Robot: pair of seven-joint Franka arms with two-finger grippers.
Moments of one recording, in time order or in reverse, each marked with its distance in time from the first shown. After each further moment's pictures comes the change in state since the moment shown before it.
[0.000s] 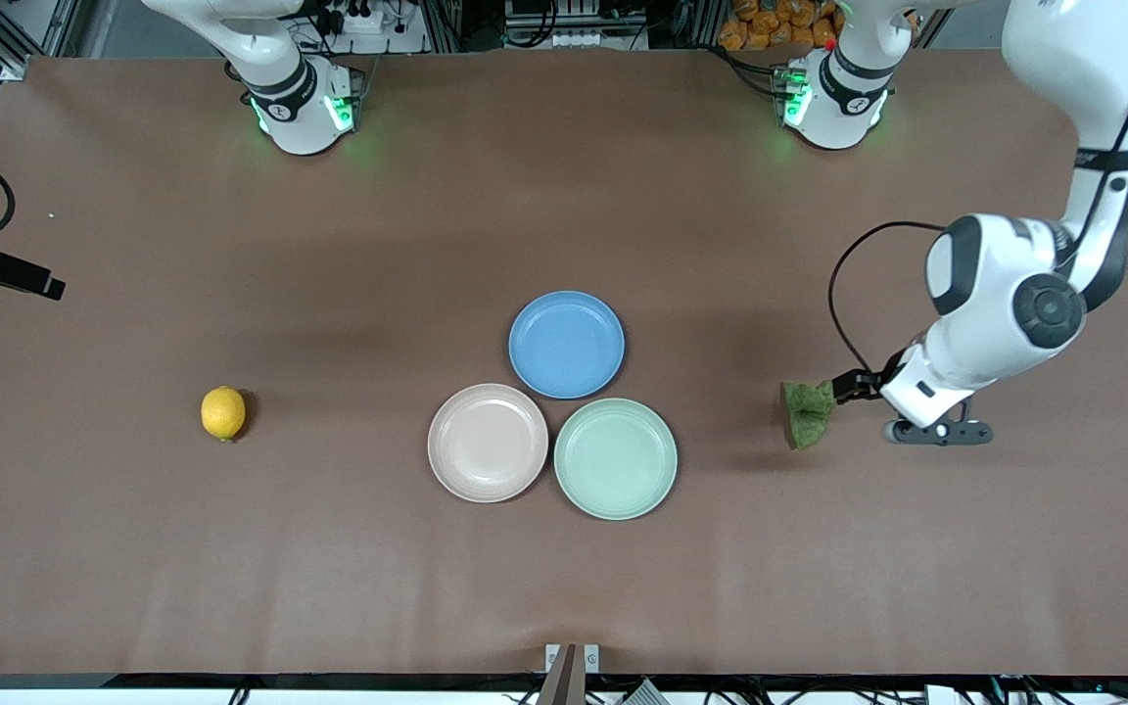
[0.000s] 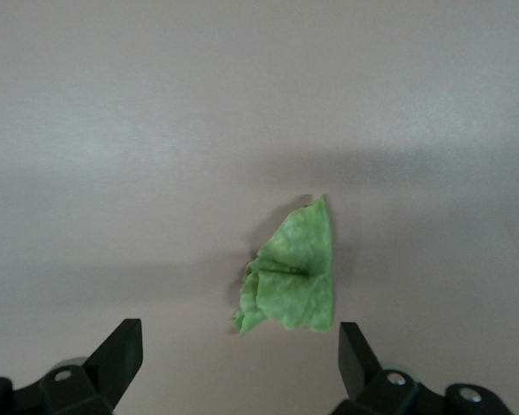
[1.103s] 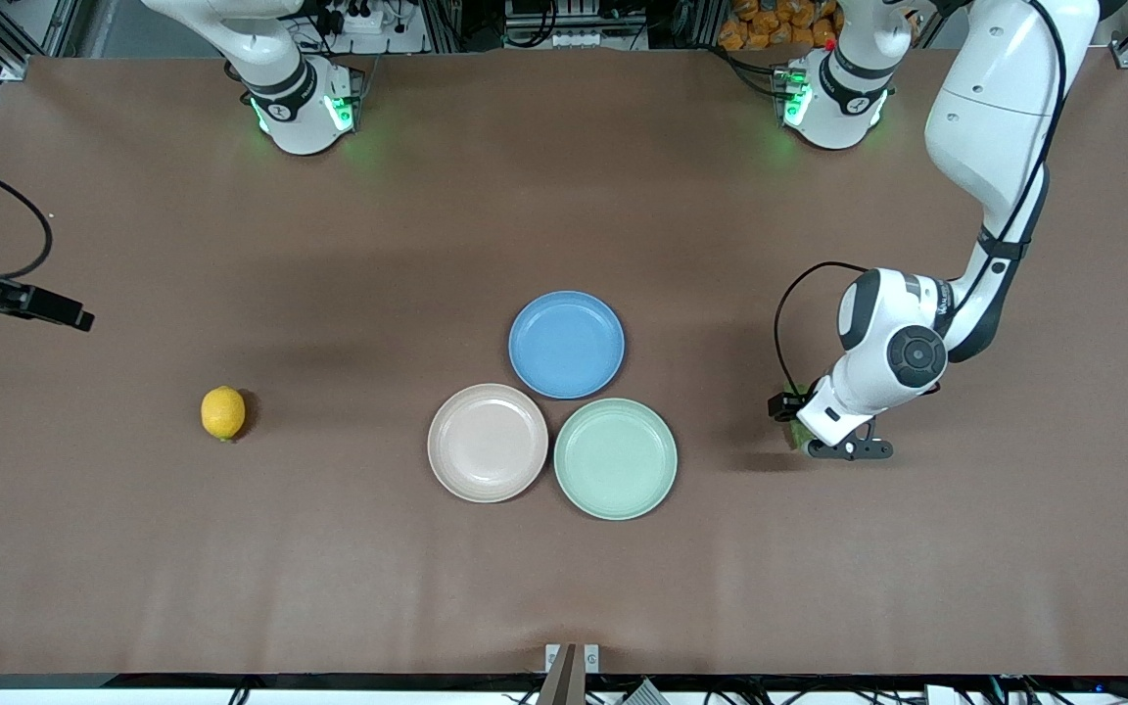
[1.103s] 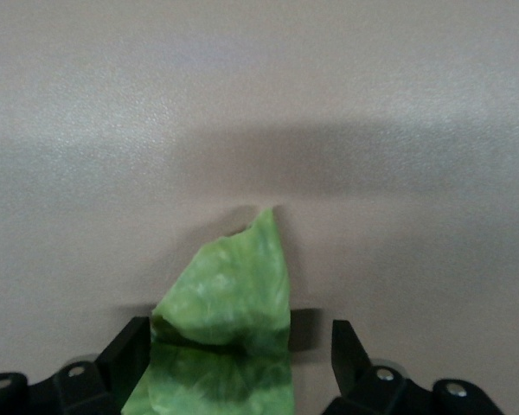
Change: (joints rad) left arm -0.089 0.234 0.011 -0.001 0.032 0.214 -0.099; right arm 0.000 0.001 0.003 -0.142 0.008 0.189 -0.008
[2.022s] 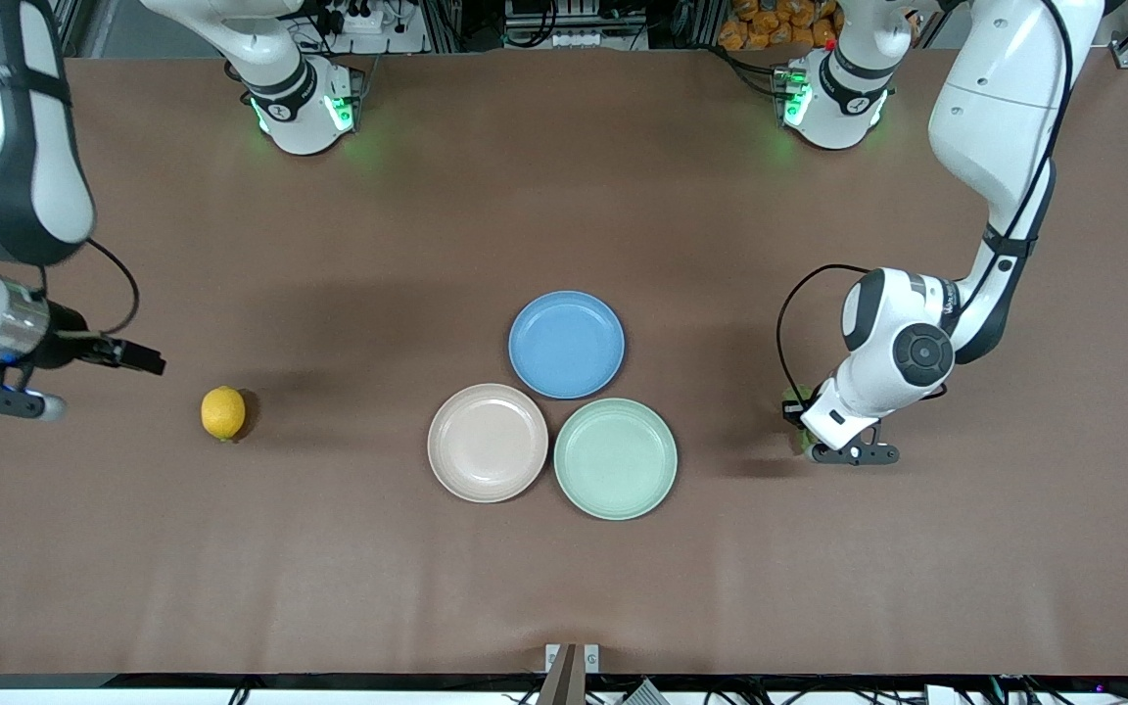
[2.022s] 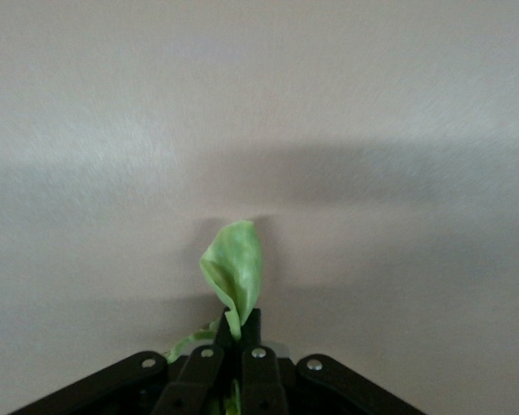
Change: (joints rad) left arm -0.001 -0.018 -0.001 0.025 0.008 0.002 -0.001; right arm 0.027 0.087 0.010 -0.175 0.001 0.276 -0.005
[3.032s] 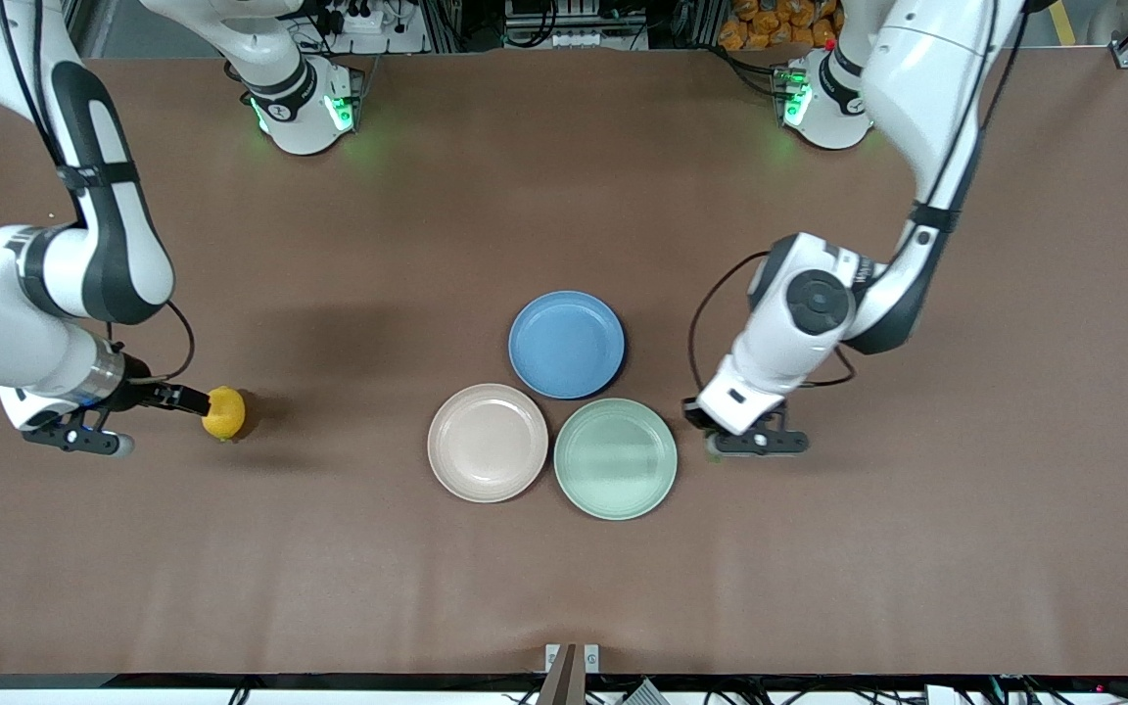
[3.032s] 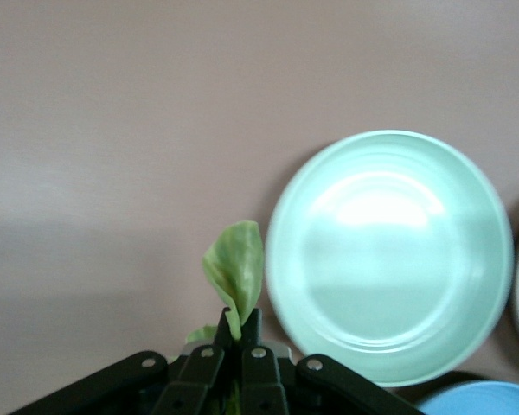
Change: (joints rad) left arm -0.241 -0.017 -0.019 0.172 0.000 0.006 -0.304; right arm 0.011 0.152 0.003 -0.089 0.000 0.306 -0.008
